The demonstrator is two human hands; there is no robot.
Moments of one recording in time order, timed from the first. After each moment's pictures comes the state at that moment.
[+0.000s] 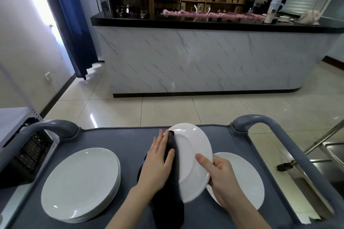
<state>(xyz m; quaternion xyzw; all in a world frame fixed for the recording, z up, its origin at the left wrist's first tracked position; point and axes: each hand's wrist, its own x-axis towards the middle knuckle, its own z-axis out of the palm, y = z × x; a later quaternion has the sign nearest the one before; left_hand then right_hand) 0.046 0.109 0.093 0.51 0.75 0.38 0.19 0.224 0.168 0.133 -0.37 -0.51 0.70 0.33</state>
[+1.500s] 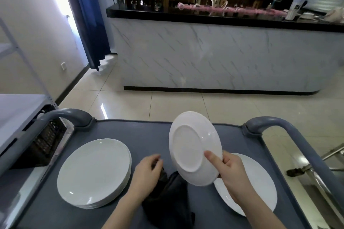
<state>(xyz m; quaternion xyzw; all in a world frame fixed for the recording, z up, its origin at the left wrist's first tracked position) 0.016 0.064 0.064 0.35 0.81 0.38 0.27 0.217 0.178 0.135 -0.38 -0.63 0.59 0.31</state>
